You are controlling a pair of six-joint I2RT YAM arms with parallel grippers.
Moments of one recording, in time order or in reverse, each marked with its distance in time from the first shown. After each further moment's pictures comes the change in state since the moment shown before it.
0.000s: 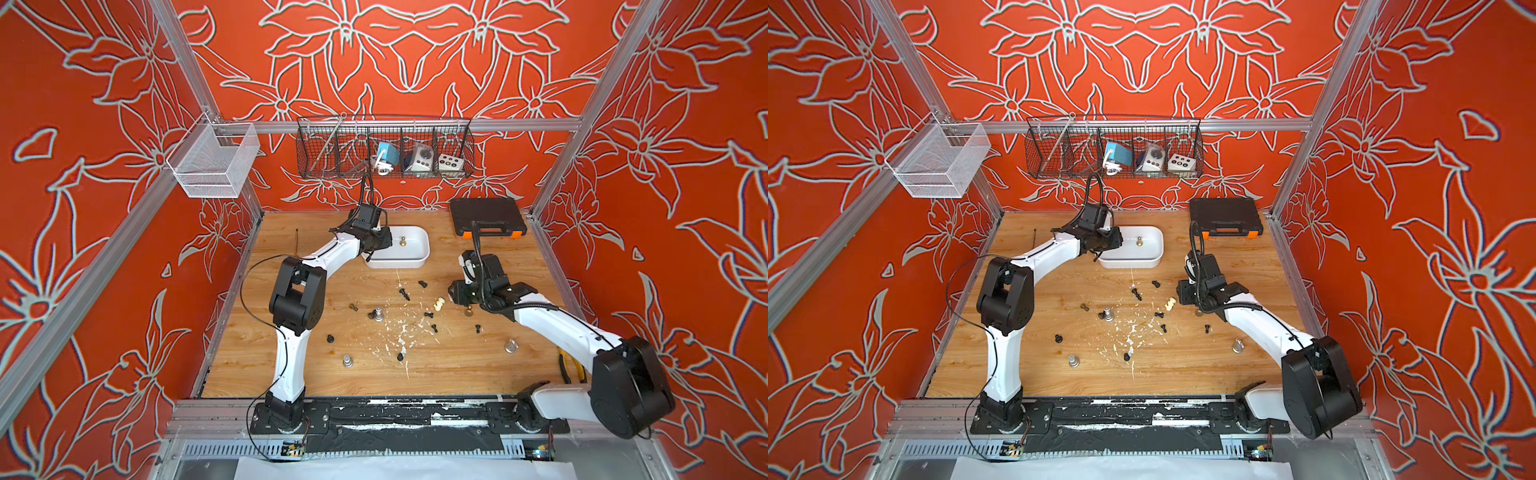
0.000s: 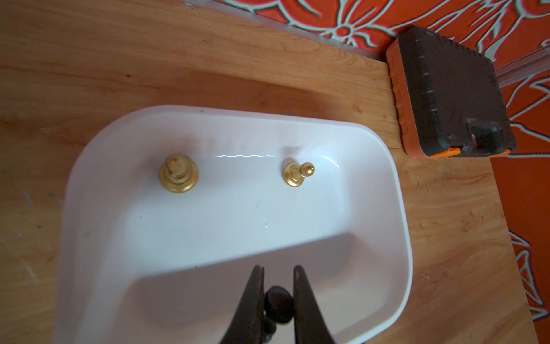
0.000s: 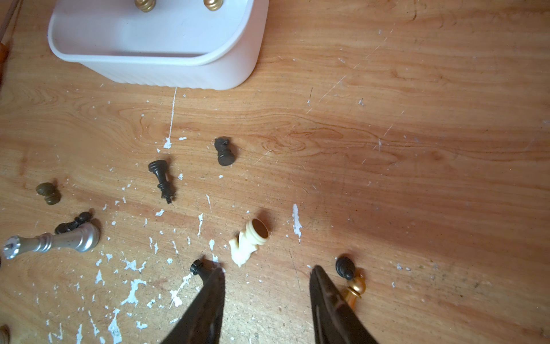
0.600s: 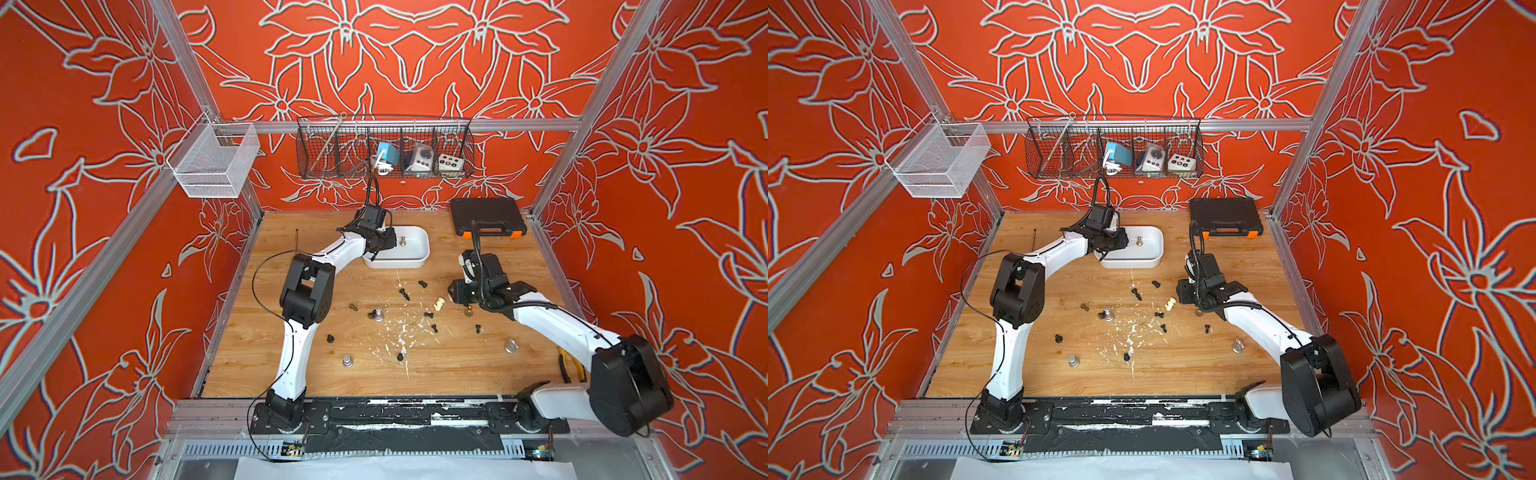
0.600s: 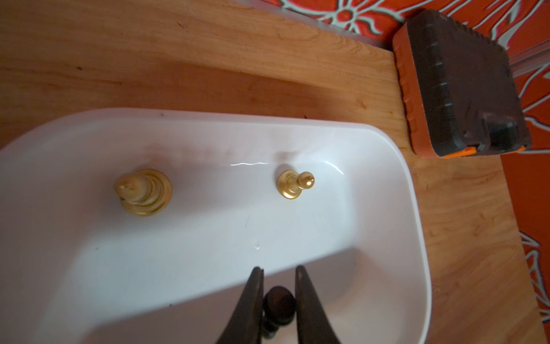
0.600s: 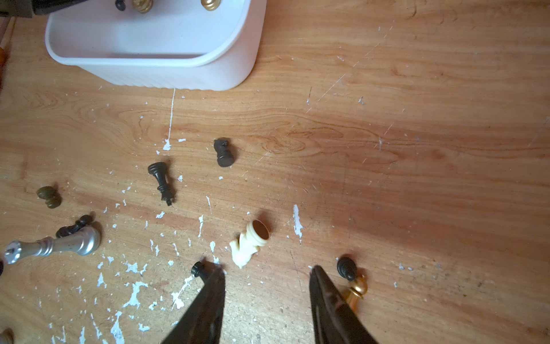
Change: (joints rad) left arm -0.006 0.090 0.071 0.000 0.017 0.001; right arm 0.000 0.010 0.007 -0.004 0.000 0.016
